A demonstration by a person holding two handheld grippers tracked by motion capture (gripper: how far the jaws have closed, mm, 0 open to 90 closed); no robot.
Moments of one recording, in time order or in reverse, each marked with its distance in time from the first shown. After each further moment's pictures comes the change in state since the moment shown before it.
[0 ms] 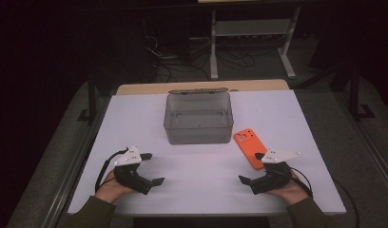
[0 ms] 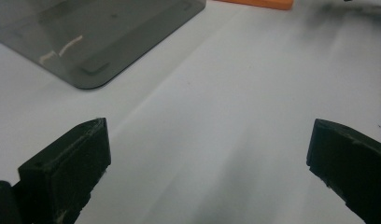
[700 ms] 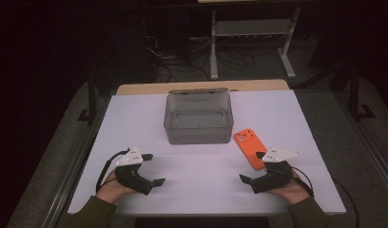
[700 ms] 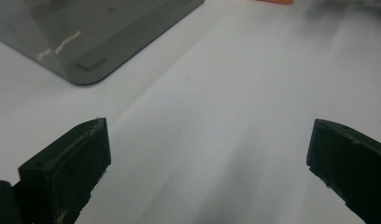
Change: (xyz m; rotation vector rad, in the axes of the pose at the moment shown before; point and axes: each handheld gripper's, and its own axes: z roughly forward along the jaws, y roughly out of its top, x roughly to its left) left arm -0.001 -0.001 0.003 0.018 -0.001 -0.002; right arm -0.001 0.003 -0.003 0.004 -0.017 -0.008
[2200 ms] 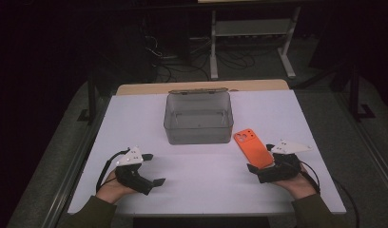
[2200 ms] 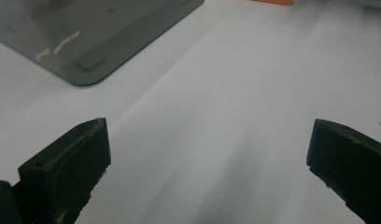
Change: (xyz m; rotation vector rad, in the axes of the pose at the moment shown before) left arm 0.000 0.001 0.000 0.001 -0.001 -0.001; right arm -0.022 0.004 -0.011 -0.031 -0.113 0.058
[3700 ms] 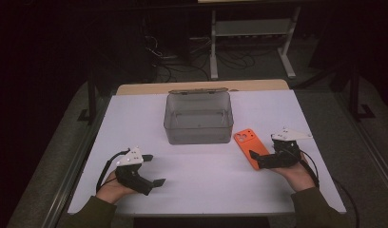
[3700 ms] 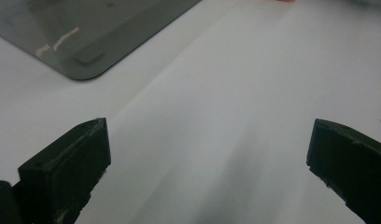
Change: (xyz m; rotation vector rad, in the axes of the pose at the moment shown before) left arm 0.000 -0.002 0.001 0.010 -0.001 -0.008; right arm -0.019 0.019 0.008 0.012 -0.120 0.067
